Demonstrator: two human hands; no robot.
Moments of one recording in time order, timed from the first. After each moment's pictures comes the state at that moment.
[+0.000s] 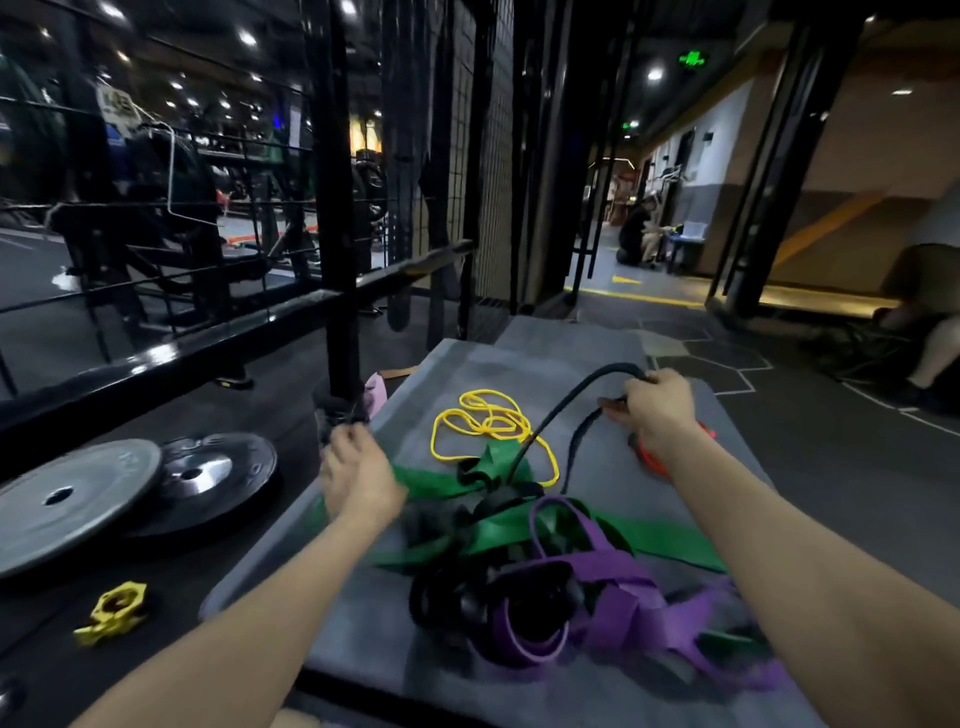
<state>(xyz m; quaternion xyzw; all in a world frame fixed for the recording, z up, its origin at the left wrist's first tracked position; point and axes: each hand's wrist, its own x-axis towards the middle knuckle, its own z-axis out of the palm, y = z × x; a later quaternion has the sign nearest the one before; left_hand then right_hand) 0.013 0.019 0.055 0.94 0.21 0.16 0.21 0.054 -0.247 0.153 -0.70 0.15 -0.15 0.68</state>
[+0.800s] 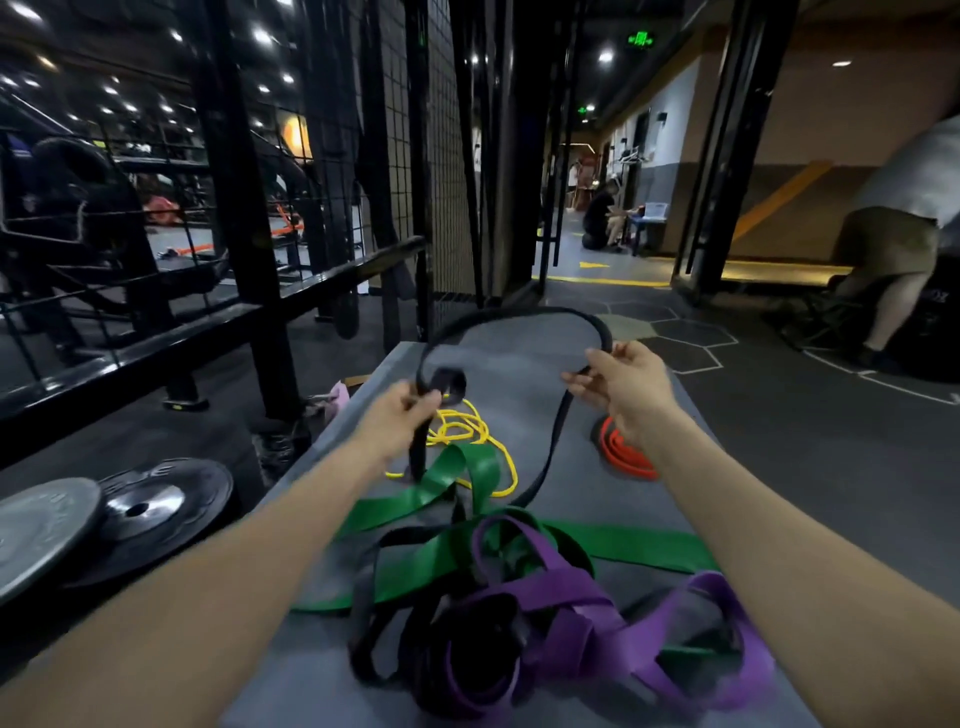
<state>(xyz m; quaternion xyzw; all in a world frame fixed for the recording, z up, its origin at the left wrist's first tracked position) 0.085 -0.052 0.110 0.80 -0.06 0.10 0.59 0.074 -0.283 0.164 -0.60 0.04 -0.15 0.78</state>
